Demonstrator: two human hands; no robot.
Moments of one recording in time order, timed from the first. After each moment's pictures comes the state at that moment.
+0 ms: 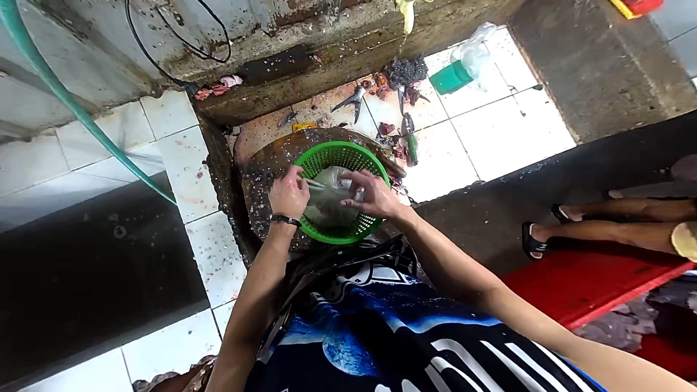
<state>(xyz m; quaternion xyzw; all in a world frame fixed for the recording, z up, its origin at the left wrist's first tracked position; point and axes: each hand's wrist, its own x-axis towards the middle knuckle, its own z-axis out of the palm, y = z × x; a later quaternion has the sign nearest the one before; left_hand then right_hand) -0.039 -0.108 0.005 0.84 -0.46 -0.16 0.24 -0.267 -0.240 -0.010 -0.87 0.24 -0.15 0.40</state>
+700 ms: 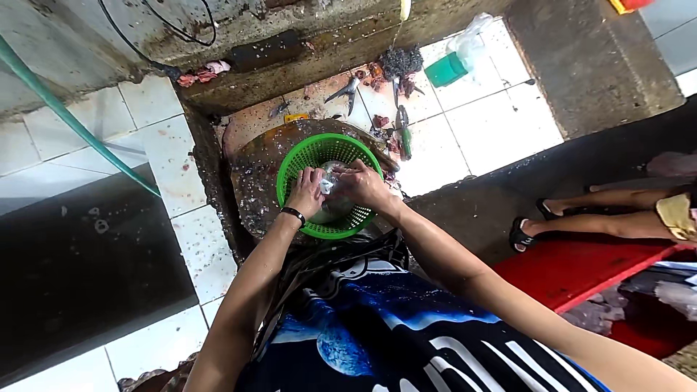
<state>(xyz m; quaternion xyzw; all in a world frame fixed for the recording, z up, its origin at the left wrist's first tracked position) -0.069 -0.135 -0.034 0.75 -0.59 -0.29 0.09 -0.254 -0.246 -0.028 -0.93 0.29 0.00 0.23</state>
